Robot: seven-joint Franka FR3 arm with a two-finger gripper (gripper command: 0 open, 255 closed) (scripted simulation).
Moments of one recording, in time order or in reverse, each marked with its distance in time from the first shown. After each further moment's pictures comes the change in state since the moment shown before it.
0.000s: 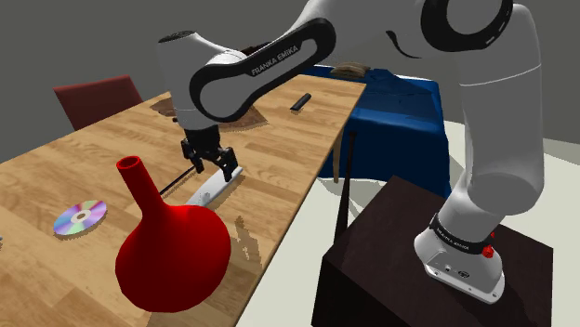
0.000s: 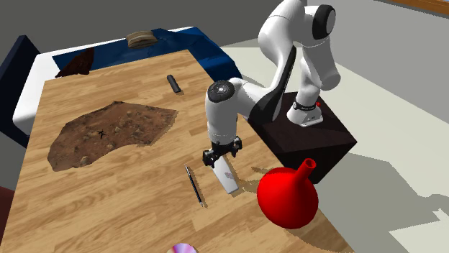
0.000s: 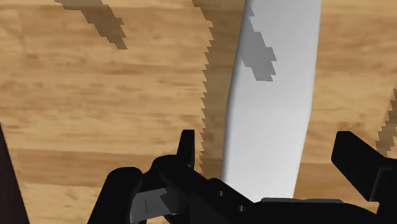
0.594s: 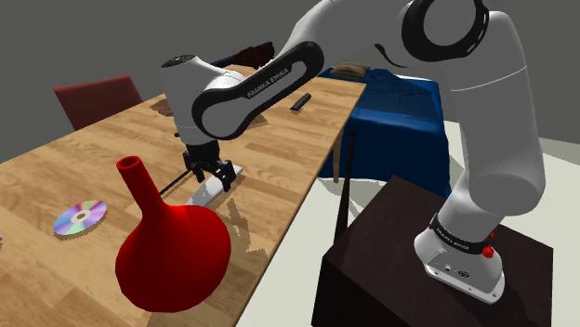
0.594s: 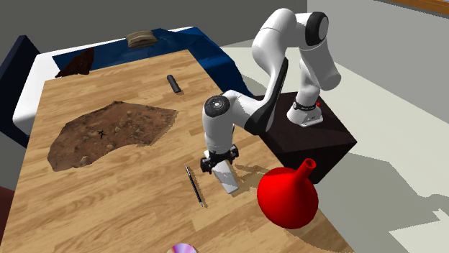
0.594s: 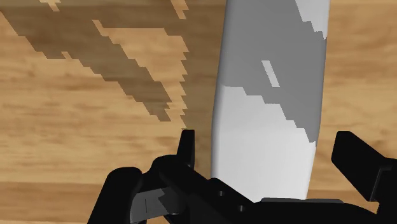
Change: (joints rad) arm 0.033 0.082 -0.039 0.015 -0.047 0.058 0.049
